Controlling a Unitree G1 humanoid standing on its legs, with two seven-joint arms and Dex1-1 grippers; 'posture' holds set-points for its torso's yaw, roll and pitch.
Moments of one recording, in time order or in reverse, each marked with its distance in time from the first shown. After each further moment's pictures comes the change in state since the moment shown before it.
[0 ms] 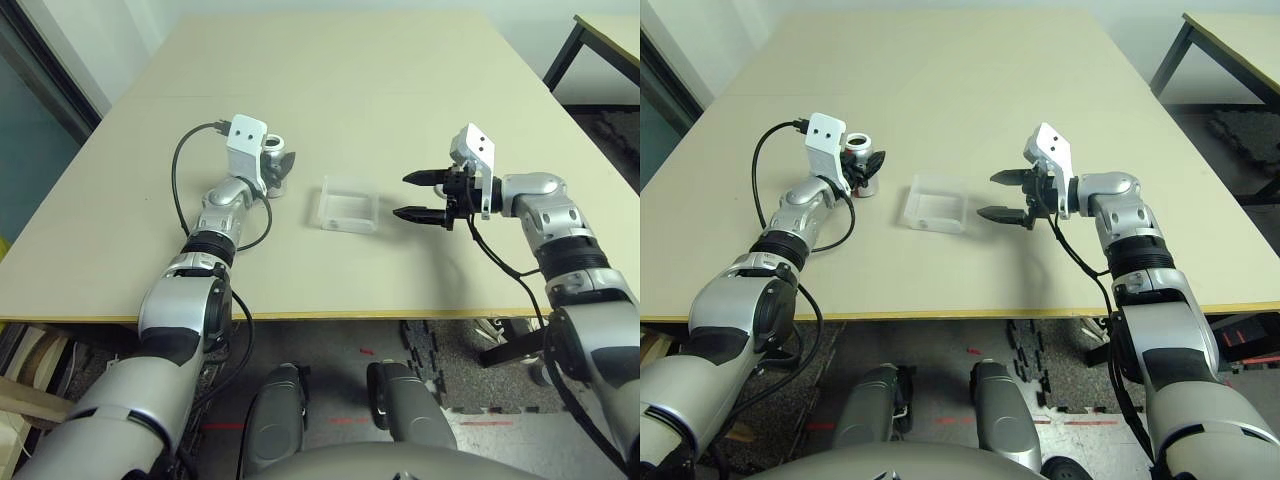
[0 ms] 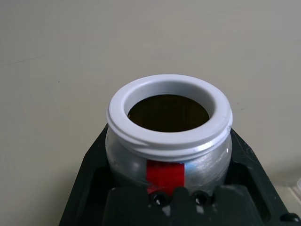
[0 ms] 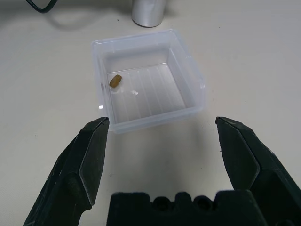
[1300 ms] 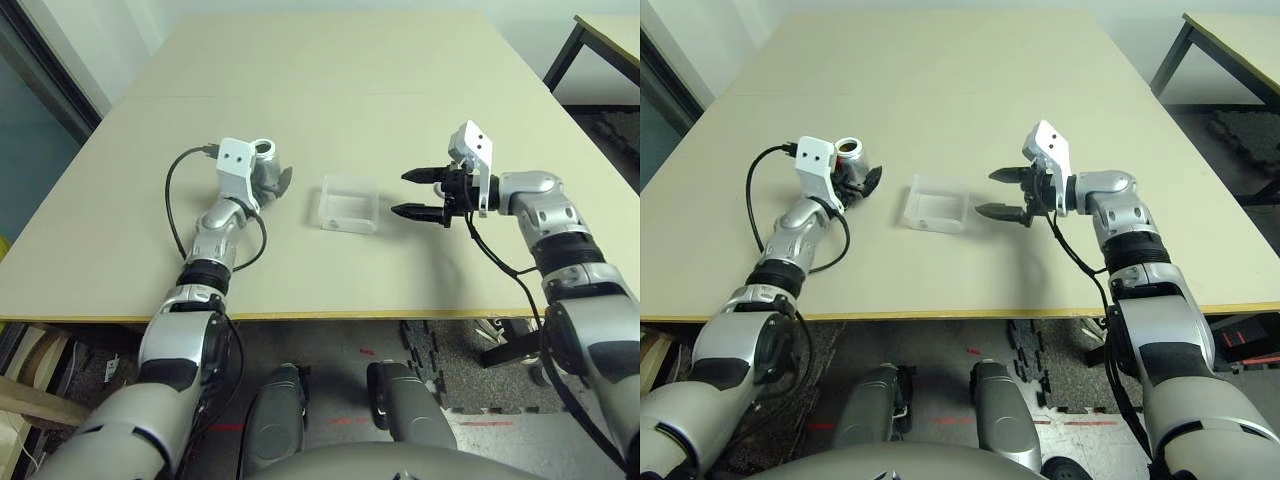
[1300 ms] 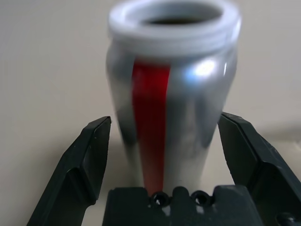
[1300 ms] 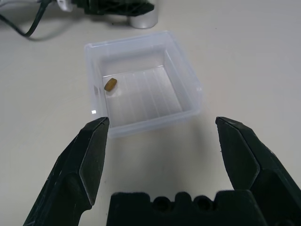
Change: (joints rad) left arm 0.281 -0.008 0.016 -0.334 -0.053 0.061 -0.007; right arm -0.039 0.029 0.000 0.094 -0.004 -0.052 -0.011
